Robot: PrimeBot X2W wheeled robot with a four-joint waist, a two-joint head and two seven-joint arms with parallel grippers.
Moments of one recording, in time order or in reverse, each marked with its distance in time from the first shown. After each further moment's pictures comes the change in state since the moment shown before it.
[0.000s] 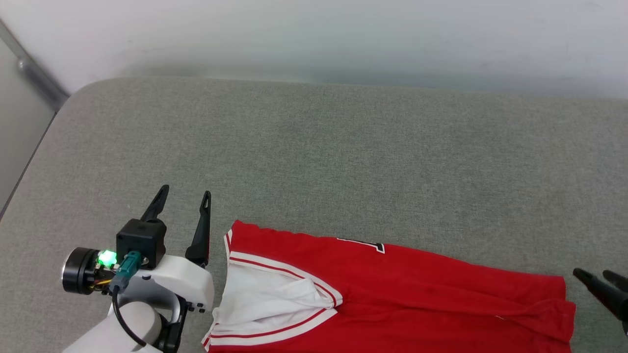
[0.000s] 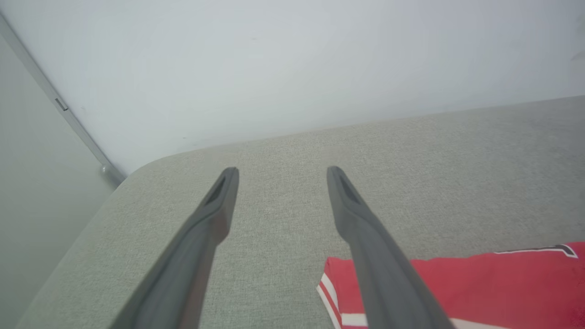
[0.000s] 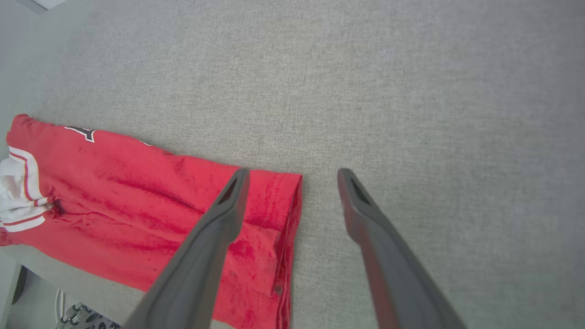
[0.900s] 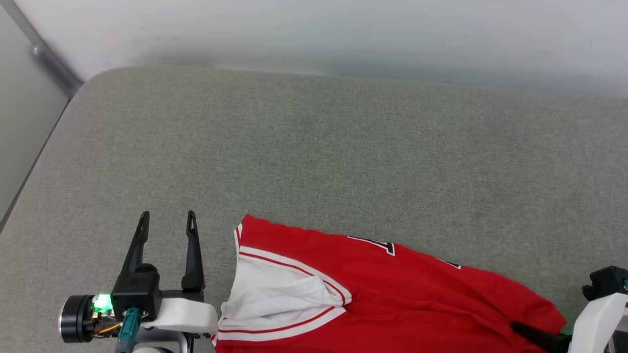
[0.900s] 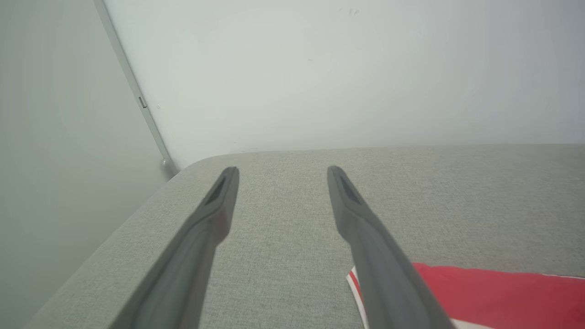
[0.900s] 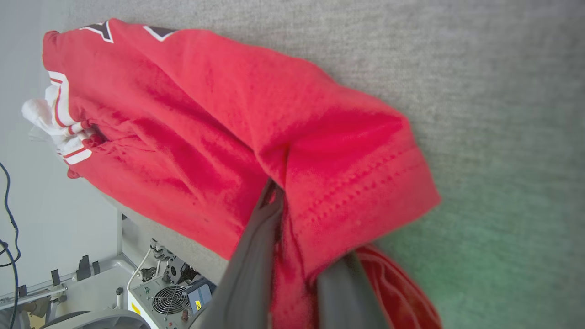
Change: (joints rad) left arm 0.379 -0.429 0.605 -0.054 0.572 -0.211 -0.002; right arm 0.017 0.147 0.154 0.117 0.102 0.001 0.128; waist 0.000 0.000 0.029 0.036
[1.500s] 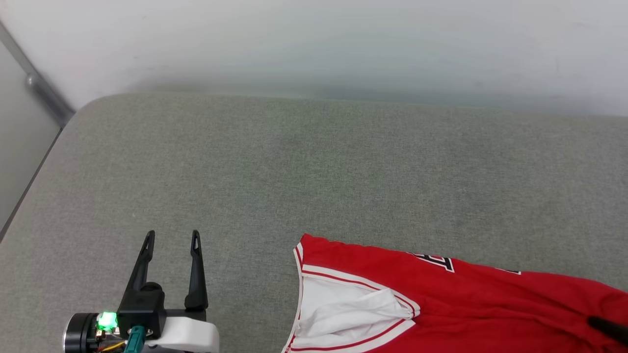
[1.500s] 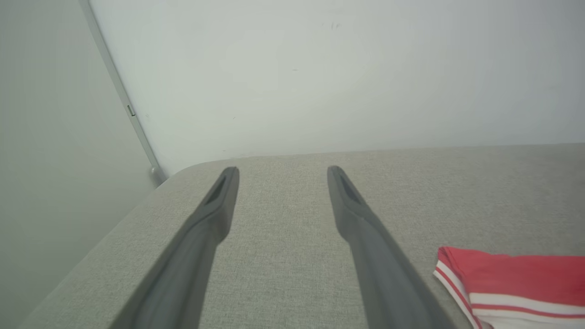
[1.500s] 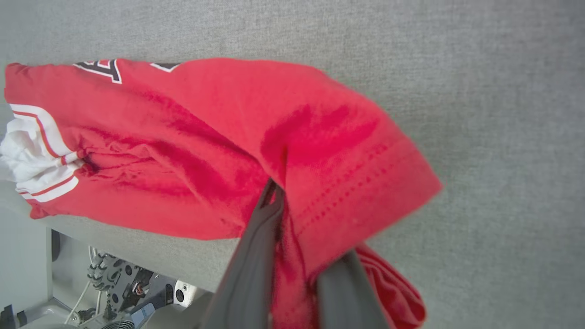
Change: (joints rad) left arm 0.075 -0.095 0.099 0.004 0.111 -0.109 0.000; right arm 0.008 -0.169 -0.113 0.019 -0.003 -0.001 0.035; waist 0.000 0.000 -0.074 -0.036
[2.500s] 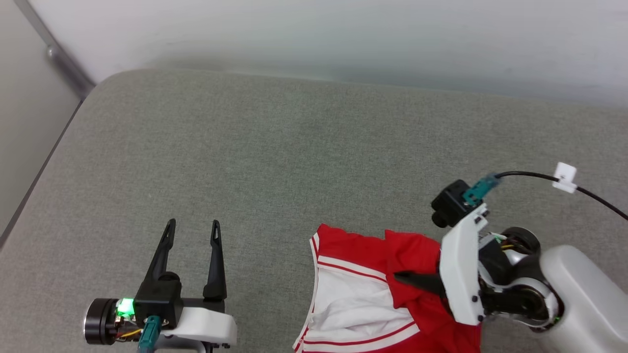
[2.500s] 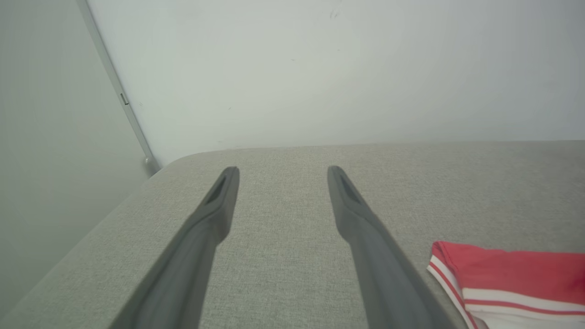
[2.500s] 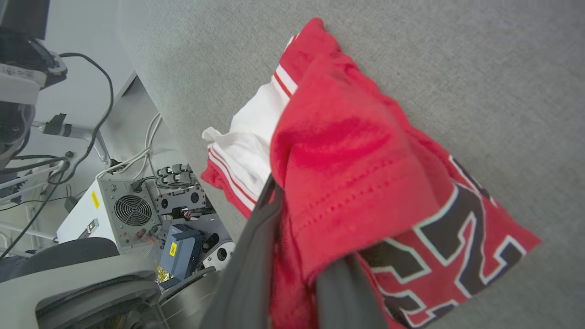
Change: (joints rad) left arm -0.024 -0.079 0.025 0.008 0.056 -0.084 -0.001; right arm -0.409 0.283 0.458 -0.247 -0.110 0.000 0.245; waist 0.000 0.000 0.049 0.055
